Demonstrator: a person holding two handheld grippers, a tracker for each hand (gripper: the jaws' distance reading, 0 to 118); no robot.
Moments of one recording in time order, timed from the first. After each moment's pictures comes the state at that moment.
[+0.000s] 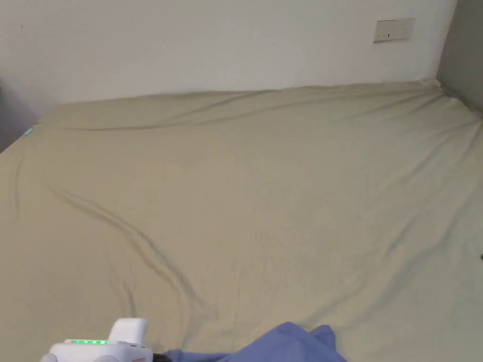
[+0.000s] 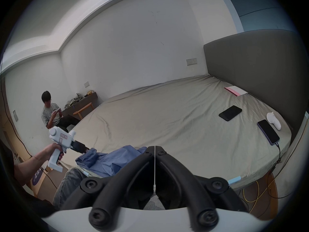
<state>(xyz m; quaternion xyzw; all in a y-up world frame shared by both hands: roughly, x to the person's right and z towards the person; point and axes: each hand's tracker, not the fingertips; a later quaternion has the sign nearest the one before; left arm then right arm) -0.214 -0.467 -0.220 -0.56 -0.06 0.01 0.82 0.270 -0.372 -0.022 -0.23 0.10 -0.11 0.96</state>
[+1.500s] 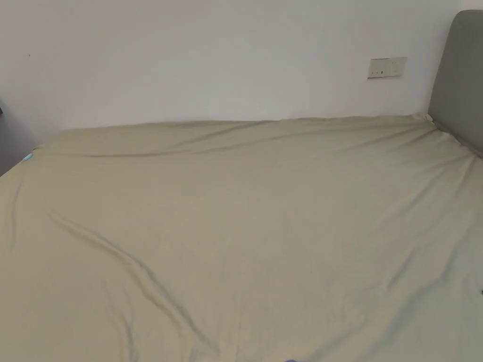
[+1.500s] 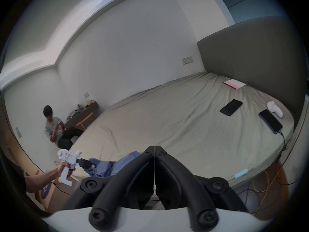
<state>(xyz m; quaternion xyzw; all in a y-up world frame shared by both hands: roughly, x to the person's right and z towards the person) -0.332 -0.480 -0.212 -0.54 -0.15 0.13 0.82 0.266 -0.361 -0.019 -0.23 0.07 -0.15 0.96</state>
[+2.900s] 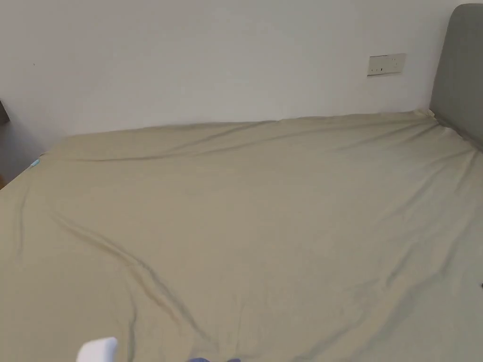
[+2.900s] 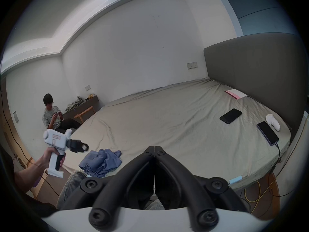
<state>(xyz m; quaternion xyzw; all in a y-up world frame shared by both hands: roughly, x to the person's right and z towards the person) -0.258 -0.390 -0.179 -0.41 -0.06 0.13 0.90 0.260 -0.363 -0.012 -0.21 0.09 -0.11 0.97</state>
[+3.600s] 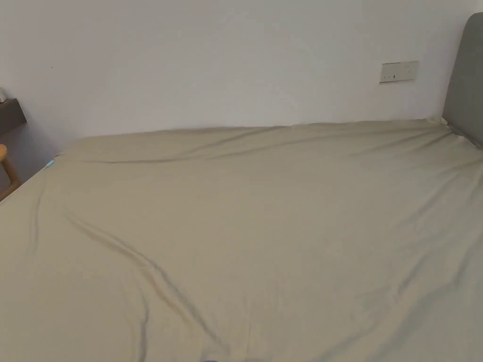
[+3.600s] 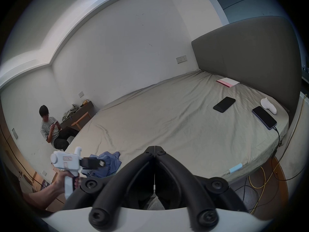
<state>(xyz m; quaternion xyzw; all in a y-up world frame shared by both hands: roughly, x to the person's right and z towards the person) -0.191 -0.441 -0.159 -0.43 -0.12 0.20 0.87 0.261 -0.363 -0.014 -0.23 0.07 -0.16 0.96</state>
